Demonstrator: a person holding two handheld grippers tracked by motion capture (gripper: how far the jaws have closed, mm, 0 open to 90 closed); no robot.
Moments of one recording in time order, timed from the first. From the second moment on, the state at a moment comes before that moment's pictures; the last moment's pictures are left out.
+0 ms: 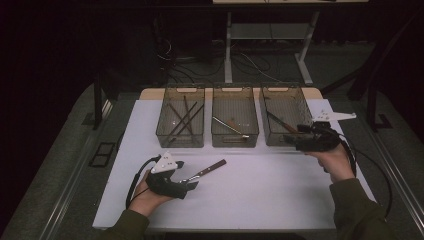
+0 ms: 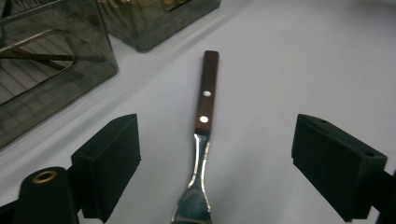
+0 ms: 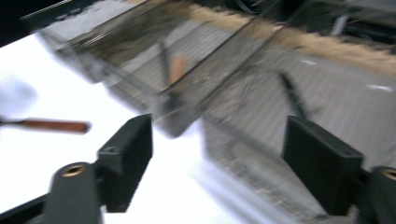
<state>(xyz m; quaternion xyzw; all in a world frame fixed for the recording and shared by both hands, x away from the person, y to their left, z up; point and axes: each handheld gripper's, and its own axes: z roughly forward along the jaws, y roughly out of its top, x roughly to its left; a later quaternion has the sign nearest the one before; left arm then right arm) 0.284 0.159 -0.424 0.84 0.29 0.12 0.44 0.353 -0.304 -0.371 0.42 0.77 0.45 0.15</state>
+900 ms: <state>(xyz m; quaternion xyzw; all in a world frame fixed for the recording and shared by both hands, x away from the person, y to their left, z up) 0.319 0.128 -0.433 0.89 0.28 0.07 0.36 0.252 -0.289 -0.437 0.39 0.79 0.45 0.13</state>
